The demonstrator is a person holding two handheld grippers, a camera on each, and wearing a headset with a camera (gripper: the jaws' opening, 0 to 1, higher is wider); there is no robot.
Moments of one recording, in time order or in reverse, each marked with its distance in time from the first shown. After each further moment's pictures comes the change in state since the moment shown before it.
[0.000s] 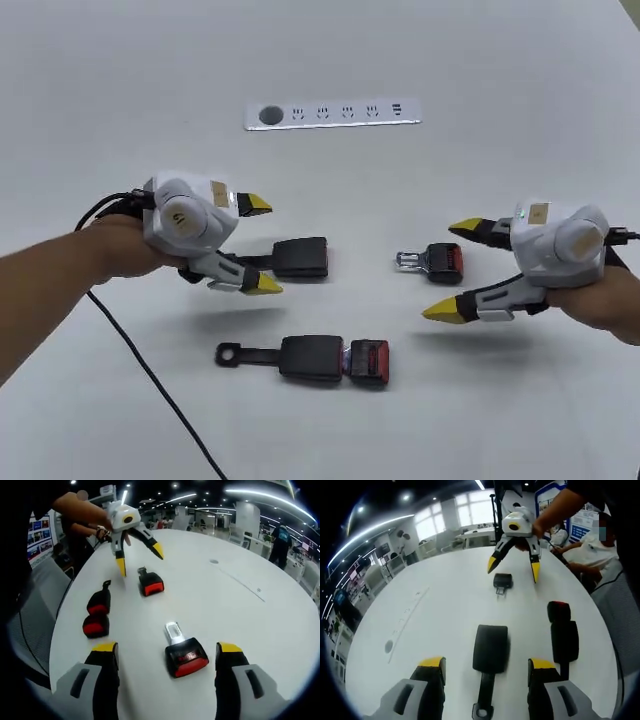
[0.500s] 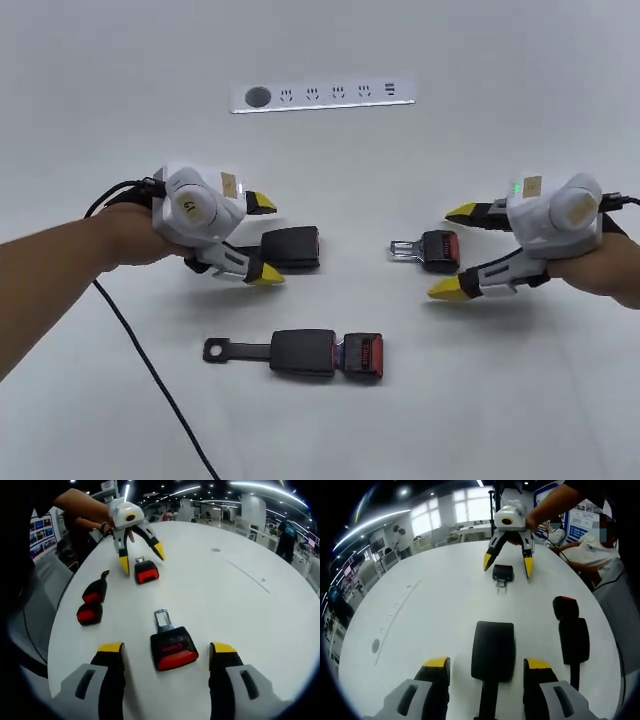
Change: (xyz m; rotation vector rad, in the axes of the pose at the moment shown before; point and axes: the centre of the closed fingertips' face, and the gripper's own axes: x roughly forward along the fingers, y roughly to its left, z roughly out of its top) left arm 0.032 0.002 -0.009 -0.018 0.020 -0.059; right arm 0.005 -0.008 -0.015 -0.004 0.072 0.072
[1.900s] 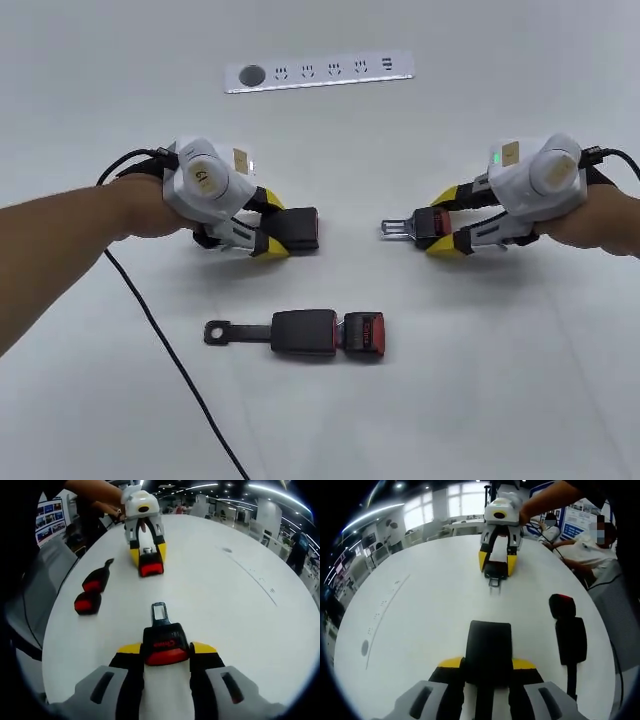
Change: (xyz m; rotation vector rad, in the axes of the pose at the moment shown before) left arm 0.010 -0.010 0.001 -0.005 0.052 -0.083; right arm 0.016 -0.005 0.000 -0.122 0.066 0.034
